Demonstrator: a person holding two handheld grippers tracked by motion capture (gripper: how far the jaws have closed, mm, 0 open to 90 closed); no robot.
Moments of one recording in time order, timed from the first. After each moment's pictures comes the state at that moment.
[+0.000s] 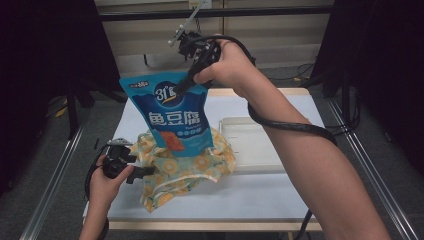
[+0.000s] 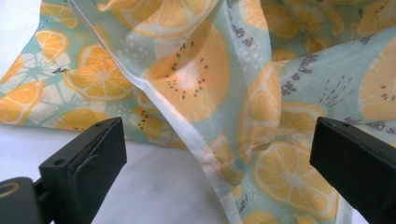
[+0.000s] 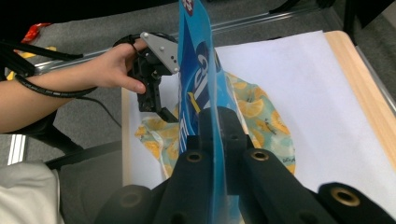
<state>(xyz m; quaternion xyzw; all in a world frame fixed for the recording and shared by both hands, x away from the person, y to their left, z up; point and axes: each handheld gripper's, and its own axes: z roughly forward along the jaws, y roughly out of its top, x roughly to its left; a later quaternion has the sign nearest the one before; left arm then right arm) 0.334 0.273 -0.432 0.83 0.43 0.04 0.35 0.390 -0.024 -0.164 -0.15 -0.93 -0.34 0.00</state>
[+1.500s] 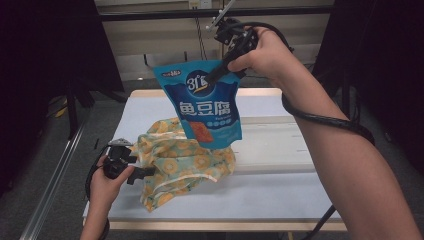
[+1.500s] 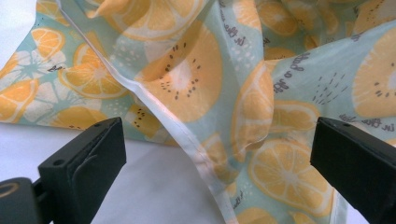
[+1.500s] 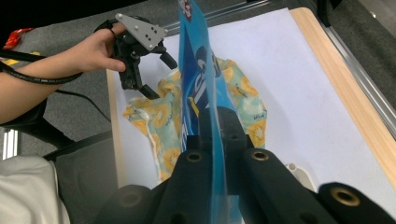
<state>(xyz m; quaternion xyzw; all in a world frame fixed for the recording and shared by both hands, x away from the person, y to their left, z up) 0.334 0.272 -0.432 0.83 0.43 0.03 0.35 0.393 -0.089 -0.149 -0.19 -0.92 -0.33 -0.02</state>
